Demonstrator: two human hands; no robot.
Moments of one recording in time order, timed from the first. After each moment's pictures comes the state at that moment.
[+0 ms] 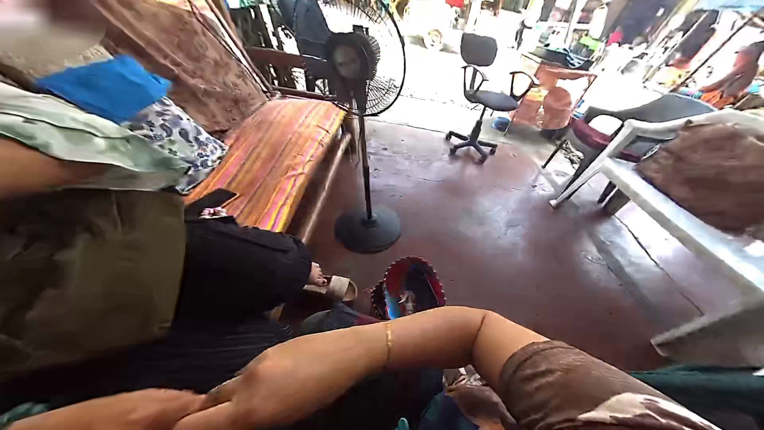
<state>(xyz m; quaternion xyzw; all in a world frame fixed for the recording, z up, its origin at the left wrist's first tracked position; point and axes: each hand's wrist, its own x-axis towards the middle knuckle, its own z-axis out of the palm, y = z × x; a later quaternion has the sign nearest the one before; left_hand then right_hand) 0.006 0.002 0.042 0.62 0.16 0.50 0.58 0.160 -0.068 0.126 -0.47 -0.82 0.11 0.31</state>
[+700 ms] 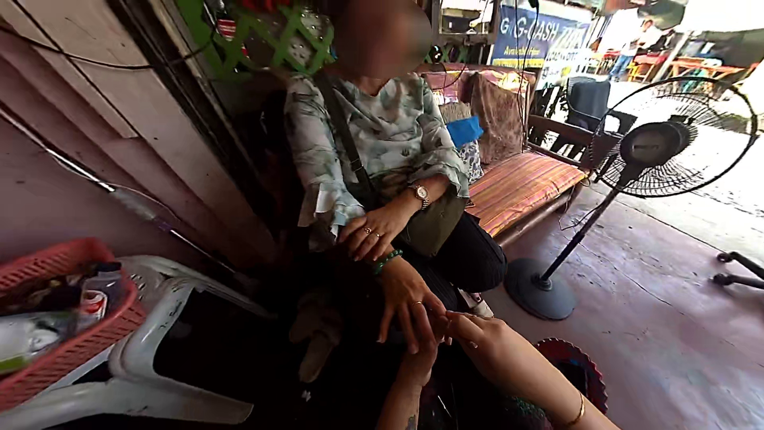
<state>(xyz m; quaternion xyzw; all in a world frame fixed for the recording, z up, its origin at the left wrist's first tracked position) 0.028 -0.031 0.014 0.47 0.24 0.54 0.66 0.173 -0.083 0.105 -0.42 -0.84 0.02 0.34</state>
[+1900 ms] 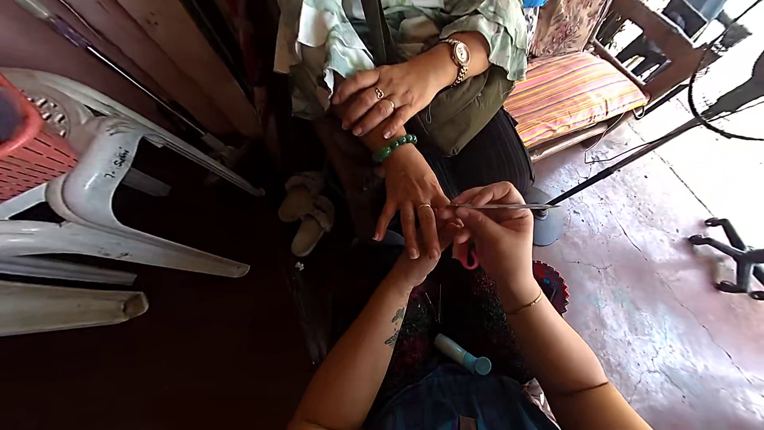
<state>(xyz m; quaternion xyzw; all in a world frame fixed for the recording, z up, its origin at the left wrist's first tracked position) 0.024 -0.028 0.011 0.46 0.14 0.52 0.70 0.154 -0.049 0.099 -0.32 -0.53 0.41 0.67</state>
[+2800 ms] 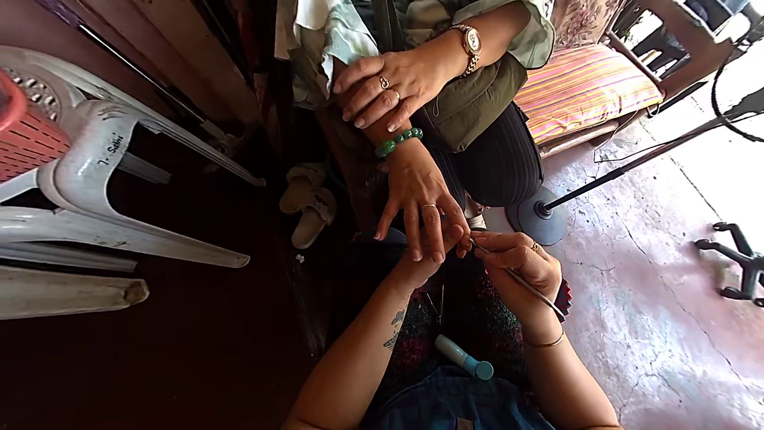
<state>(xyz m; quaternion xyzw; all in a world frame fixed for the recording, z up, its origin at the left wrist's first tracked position) 0.024 -0.026 0.012 0.49 0.13 0.50 0.71 0.182 -0.091 0.067 -0.38 -0.72 0.13 0.57</state>
